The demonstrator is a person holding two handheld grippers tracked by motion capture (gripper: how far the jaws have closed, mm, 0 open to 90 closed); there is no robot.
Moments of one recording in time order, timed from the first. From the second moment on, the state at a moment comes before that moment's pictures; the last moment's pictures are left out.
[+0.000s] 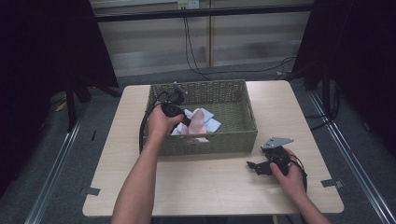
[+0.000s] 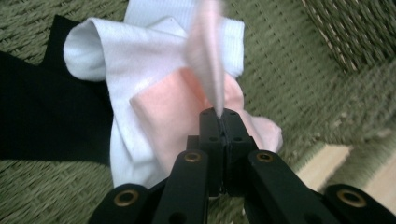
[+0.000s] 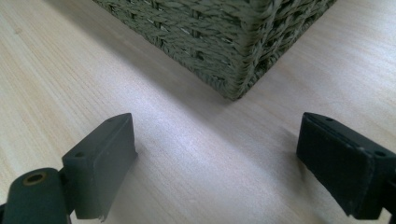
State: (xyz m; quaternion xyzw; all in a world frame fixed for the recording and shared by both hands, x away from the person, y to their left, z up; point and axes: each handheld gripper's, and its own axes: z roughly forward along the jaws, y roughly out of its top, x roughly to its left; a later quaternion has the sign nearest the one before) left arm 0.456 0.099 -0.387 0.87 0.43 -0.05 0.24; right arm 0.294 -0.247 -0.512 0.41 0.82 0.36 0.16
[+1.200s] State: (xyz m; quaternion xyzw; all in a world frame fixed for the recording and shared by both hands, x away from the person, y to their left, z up) left arm 0.449 0.116 -0.279 0.88 0.41 -0.02 0.24; right arm 0.294 -0.247 -0.512 0.41 0.83 0.36 0.16
